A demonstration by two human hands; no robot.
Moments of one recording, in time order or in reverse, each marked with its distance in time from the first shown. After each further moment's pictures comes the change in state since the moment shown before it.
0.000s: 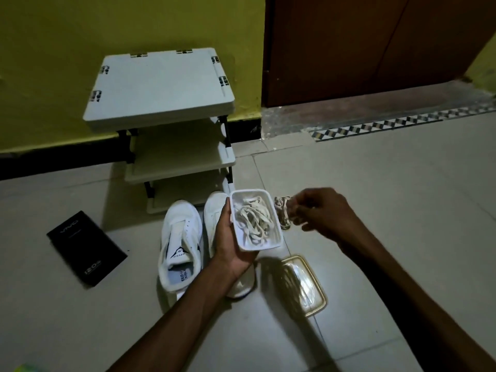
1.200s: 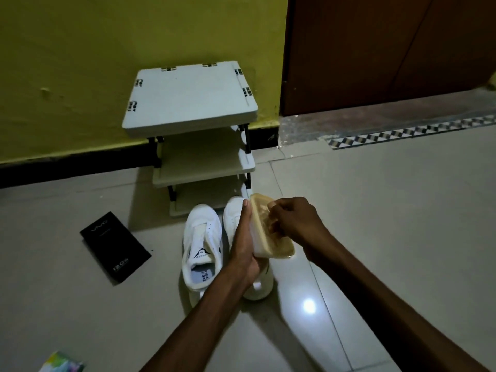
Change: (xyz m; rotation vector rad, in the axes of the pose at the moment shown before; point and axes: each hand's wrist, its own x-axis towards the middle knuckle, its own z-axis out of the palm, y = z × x) left_hand -0.014 0.003 -0.002 0.099 0.159 0.050; right_hand 0.003 -0.028 0.074 0.163 0.017 0.010
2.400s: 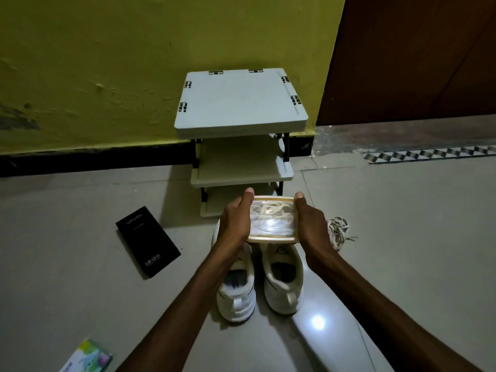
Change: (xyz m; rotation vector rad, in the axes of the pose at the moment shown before) left_hand -0.012 0.103 -0.036 0.796 0.339 0.421; right_hand 0.035 0.002 0.069 0.223 0.107 0.056
